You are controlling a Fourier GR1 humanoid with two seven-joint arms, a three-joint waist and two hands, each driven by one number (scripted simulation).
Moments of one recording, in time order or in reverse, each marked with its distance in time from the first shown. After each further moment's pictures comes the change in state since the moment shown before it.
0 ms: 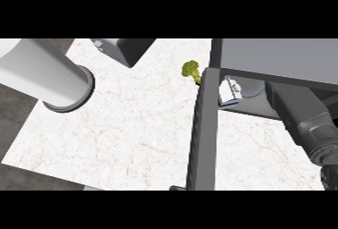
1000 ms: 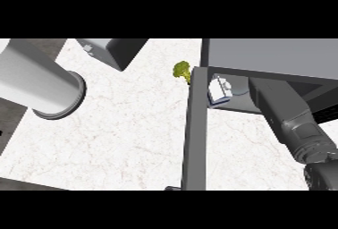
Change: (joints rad) left arm 0.034 -0.090 -0.067 0.044 -0.105 -0.074 -0.015; right arm -0.035 0.080 -0.009 -0.010 -0.017 -0.107 -0.020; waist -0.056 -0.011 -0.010
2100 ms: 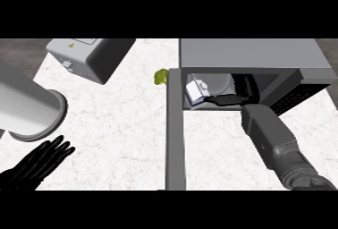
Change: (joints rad) left arm 0.065 -0.159 -0.241 0.060 -0.230 -0.228 -0.073; right arm 0.226 0.095 -0.080 -0.068 -0.130 0.558 -0.187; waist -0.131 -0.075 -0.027
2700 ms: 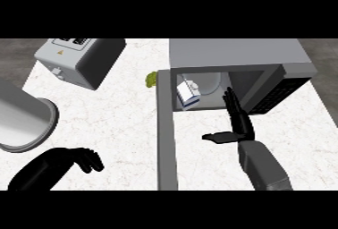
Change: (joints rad) left arm -0.089 -0.013 -0.169 0.093 -0.314 0.090 -0.180; right arm 0.302 0.093 0.091 -0.129 0.027 0.037 -0.068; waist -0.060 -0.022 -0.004
